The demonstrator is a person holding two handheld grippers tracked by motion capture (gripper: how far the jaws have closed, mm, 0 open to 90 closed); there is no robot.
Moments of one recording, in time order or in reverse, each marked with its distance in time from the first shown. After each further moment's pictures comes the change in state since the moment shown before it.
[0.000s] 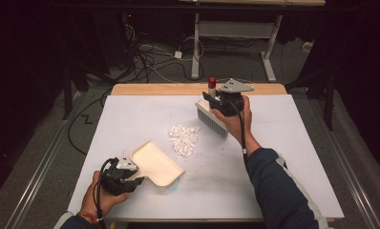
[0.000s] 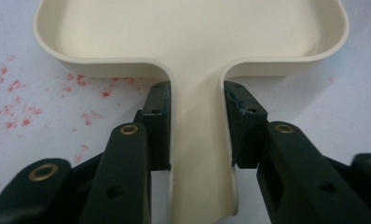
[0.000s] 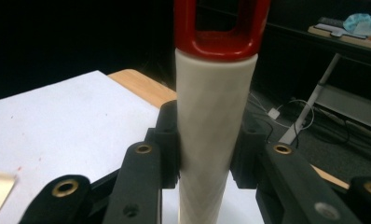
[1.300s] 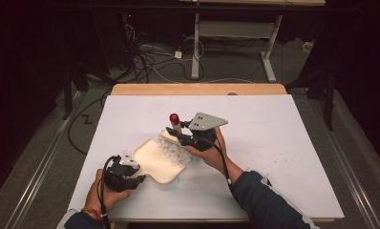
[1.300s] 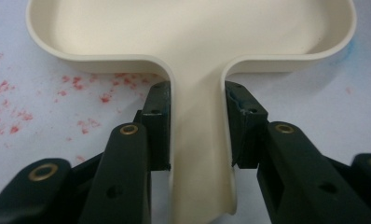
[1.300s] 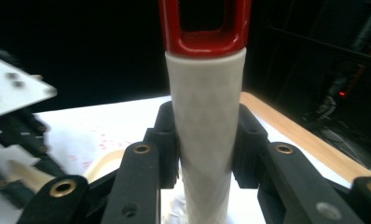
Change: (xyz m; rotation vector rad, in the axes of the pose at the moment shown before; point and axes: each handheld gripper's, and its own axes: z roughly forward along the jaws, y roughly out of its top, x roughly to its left) left arm 0.007 0.005 0.012 0.011 -0.009 -0.035; right arm 0.115 -0.017 -0.017 -0.116 0.372 -0.120
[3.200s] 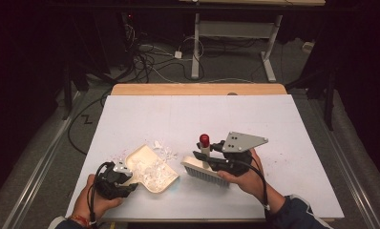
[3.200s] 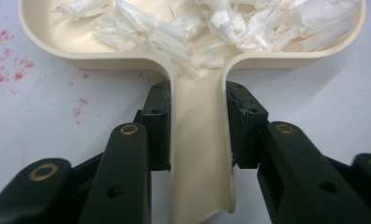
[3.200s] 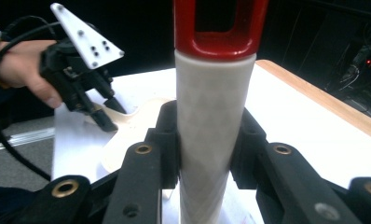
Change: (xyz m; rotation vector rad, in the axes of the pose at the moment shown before) left arm -0.002 -0.019 -0.015 0.083 -0.001 0.034; right arm 0.028 0.004 -0.103 0.113 0.054 0.048
